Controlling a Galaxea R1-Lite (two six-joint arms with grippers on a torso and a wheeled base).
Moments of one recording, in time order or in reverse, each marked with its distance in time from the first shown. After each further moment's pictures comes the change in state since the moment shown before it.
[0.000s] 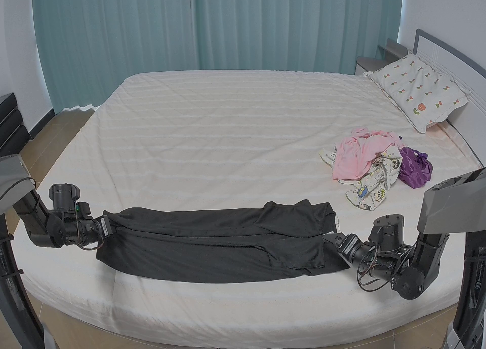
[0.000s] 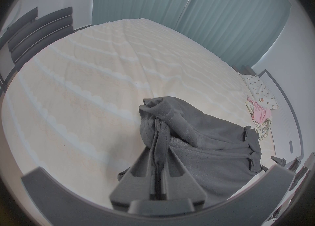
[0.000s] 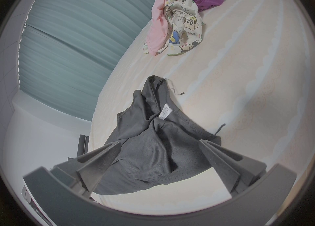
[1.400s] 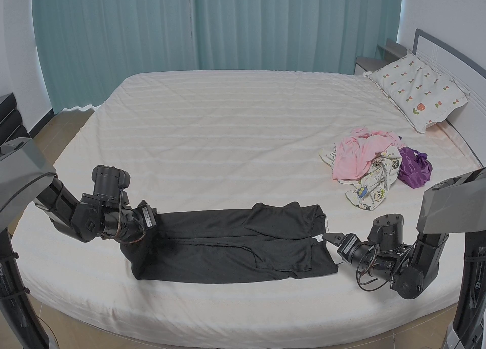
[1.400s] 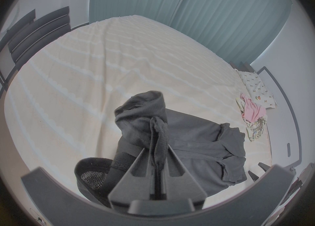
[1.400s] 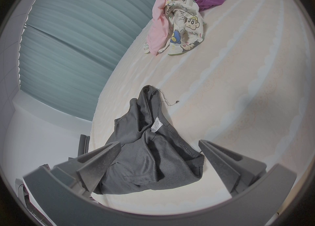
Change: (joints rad) left arm -0.364 -0.108 -0.103 0.214 0.250 -0.261; right arm 0.000 0.002 -0.007 0.000 0.005 0.000
